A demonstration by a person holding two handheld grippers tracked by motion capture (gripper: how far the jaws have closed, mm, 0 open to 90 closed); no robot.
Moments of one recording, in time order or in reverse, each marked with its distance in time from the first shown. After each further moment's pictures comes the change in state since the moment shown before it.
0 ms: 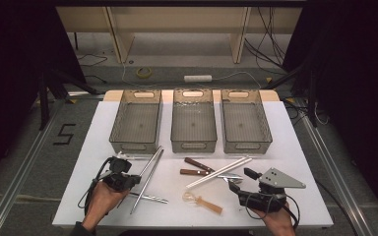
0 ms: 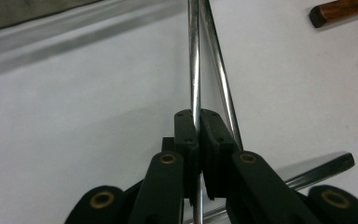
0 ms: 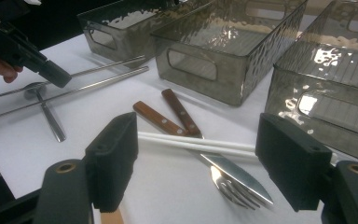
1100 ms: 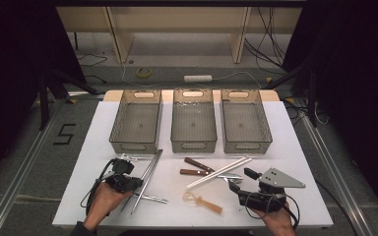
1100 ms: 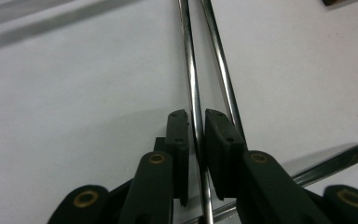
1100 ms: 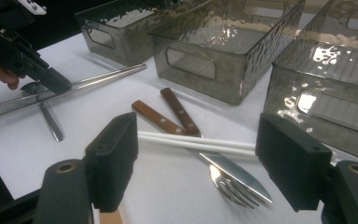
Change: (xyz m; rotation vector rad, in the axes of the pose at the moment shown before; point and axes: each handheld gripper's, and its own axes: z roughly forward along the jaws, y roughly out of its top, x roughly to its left) left arm 0.001 -0.002 0.013 0.061 -0.018 -0.010; right arm 0.000 0.000 0.001 0.003 -0.004 0.003
